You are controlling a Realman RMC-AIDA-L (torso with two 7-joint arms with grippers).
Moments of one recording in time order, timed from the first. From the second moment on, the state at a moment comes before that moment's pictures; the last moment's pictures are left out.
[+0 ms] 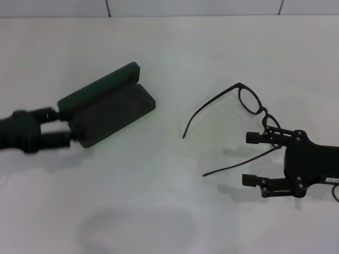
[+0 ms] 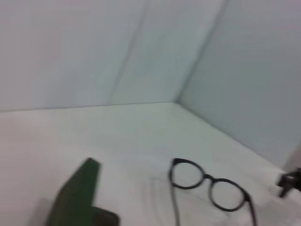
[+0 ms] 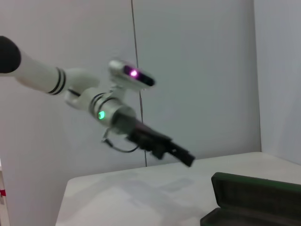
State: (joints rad) left arm -0.36 -1.97 0.57 0.77 2.01 1.79 -1.60; right arm 0.47 1.94 -1.33 -0.37 -1.34 -1.61 0.88
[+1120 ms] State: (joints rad) left arm -0.78 -1.98 0.97 0.99 2.56 1.48 -2.16; right arm 0.47 1.96 -1.33 -0.37 -1.38 -1.60 0.88
